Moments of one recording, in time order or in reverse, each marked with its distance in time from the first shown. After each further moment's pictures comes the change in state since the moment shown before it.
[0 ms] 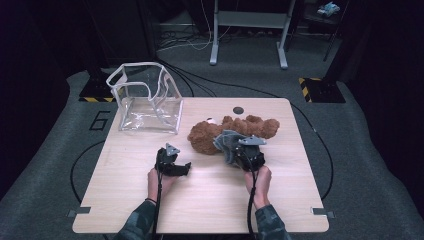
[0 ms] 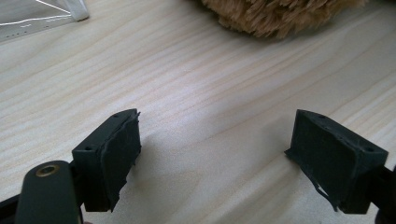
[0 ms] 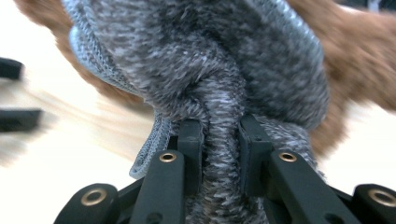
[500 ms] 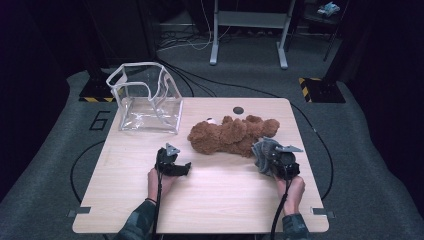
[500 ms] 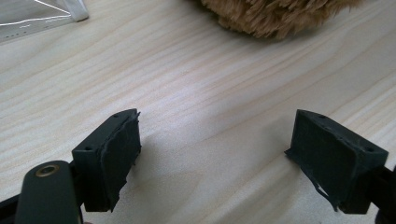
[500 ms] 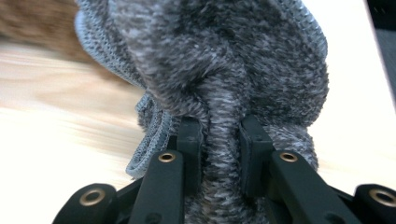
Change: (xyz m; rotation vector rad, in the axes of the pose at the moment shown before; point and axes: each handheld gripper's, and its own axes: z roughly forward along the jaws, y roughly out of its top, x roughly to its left) left arm 0.000 0.000 0.000 -0.003 0.003 0.000; right arm -0.091 -0.051 -0.020 0.137 -0.159 0.178
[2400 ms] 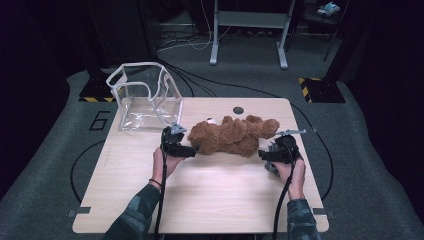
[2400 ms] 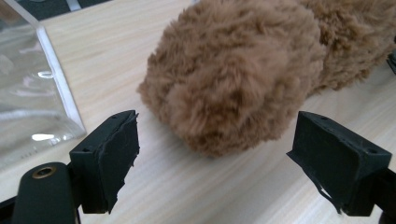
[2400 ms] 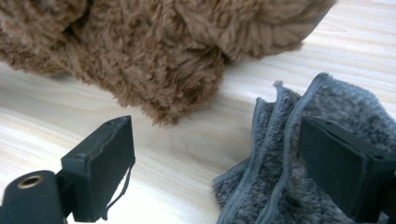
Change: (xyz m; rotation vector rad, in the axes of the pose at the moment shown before) left arm -0.006 0.086 -0.025 -0.089 -0.093 0.024; right arm -0.008 0.052 0.004 0.016 0.238 -0.063
